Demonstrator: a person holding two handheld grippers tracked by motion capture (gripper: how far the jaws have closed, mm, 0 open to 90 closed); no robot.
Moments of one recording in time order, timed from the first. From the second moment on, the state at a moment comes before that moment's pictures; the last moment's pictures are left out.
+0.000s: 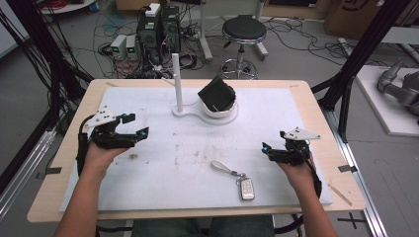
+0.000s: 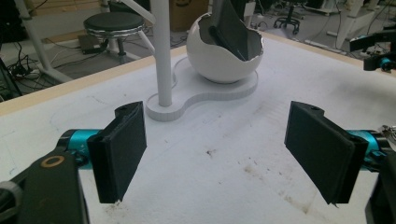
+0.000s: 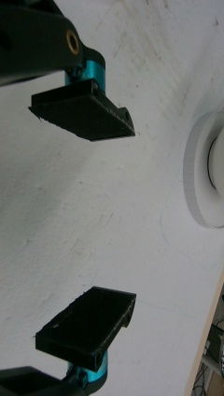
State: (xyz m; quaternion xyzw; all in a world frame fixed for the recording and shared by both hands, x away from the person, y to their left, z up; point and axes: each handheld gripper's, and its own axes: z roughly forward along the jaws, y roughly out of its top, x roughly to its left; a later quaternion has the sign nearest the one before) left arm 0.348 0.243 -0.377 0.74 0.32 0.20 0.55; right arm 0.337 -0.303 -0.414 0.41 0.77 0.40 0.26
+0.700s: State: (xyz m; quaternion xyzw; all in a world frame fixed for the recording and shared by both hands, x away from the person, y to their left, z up) left arm 0.345 0.242 -0.382 0.75 0.32 0.21 0.55; right arm 0.322 -0.235 -0.424 0.29 0.85 0.41 0.17
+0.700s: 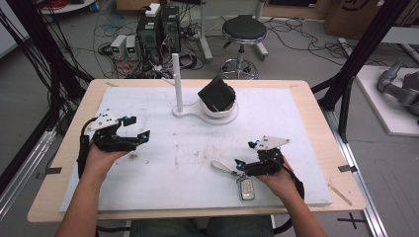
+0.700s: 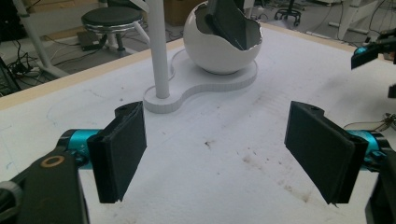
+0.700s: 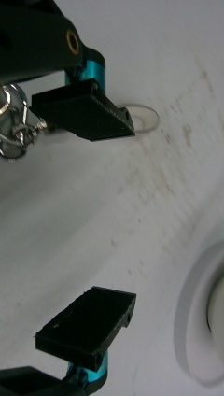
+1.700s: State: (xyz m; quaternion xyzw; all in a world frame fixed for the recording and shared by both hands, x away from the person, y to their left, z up) left arm 0.348 0.249 -0.386 0.74 0.33 0.21 0.55; right arm 0.315 -0.218 -0.429 0.19 0.90 0.37 0.09
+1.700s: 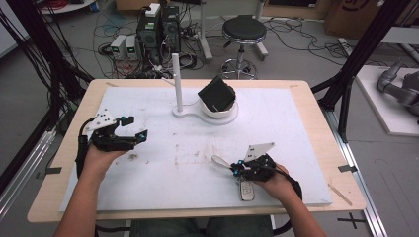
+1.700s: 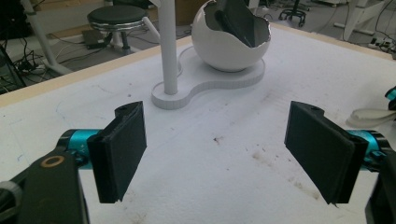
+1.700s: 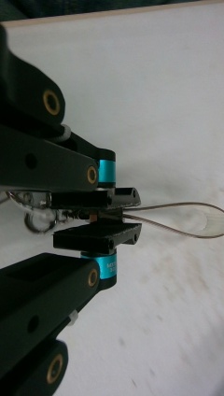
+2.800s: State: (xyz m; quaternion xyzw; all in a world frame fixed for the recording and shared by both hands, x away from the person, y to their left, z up) left arm 0.337 0.256 -0.381 0.73 0.33 0.22 0.56; right arm 0.381 -0.171 -0.334 0.22 0.82 0.49 0.22
